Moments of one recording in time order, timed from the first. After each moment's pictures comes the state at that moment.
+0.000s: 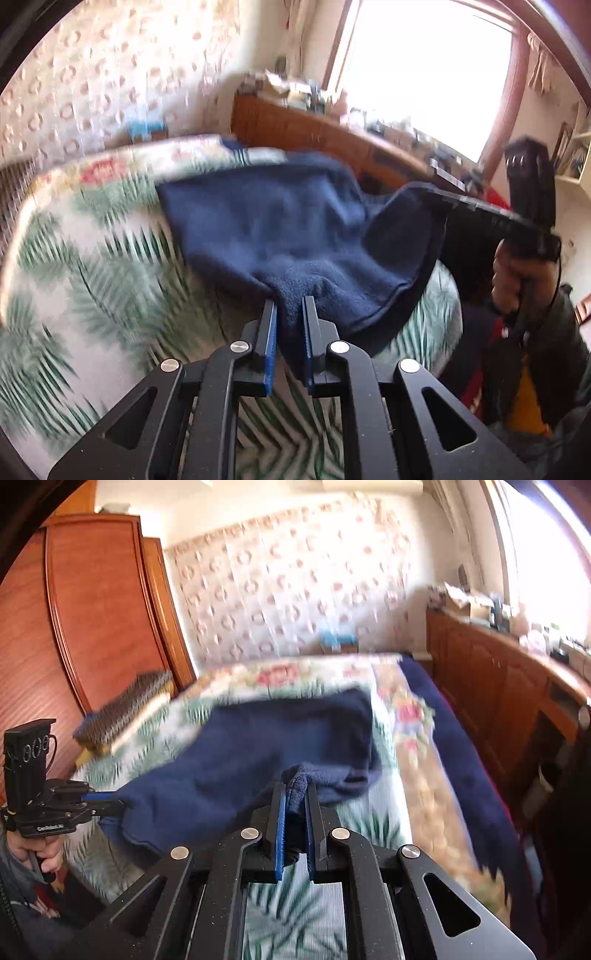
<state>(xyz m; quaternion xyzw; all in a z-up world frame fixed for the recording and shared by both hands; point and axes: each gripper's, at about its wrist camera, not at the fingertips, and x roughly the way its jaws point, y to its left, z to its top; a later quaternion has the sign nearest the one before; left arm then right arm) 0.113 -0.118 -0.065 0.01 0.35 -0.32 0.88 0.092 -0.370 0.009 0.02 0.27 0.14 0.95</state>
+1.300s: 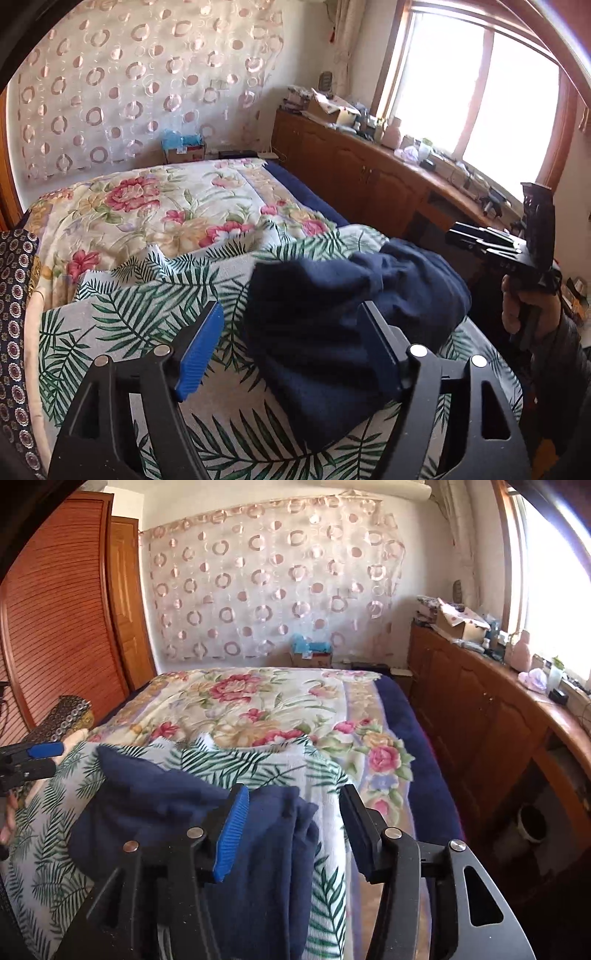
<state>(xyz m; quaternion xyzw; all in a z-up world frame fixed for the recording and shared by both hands) 0.305 -0.103 -0.046 0.00 0.35 -0.26 0.90 0.266 -0.349 0.031 -0.04 0.29 0.09 0.95</state>
